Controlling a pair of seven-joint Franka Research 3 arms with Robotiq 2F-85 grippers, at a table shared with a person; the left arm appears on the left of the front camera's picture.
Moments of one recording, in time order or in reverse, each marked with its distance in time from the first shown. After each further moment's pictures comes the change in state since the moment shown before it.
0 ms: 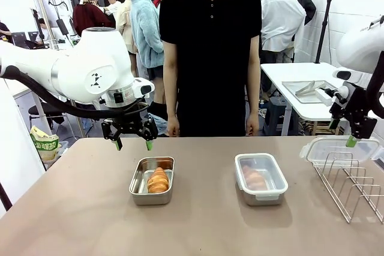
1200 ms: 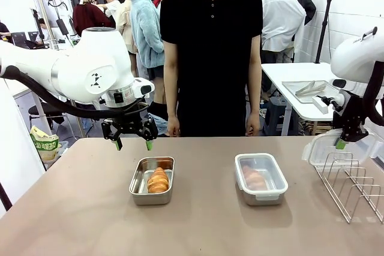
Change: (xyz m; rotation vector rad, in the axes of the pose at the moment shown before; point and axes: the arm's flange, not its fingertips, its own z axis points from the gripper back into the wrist) left arm 0.000 0.000 0.000 0.000 0.000 0.000; right arm -0.001 0.000 -0.015 0.005 0.031 -0.021
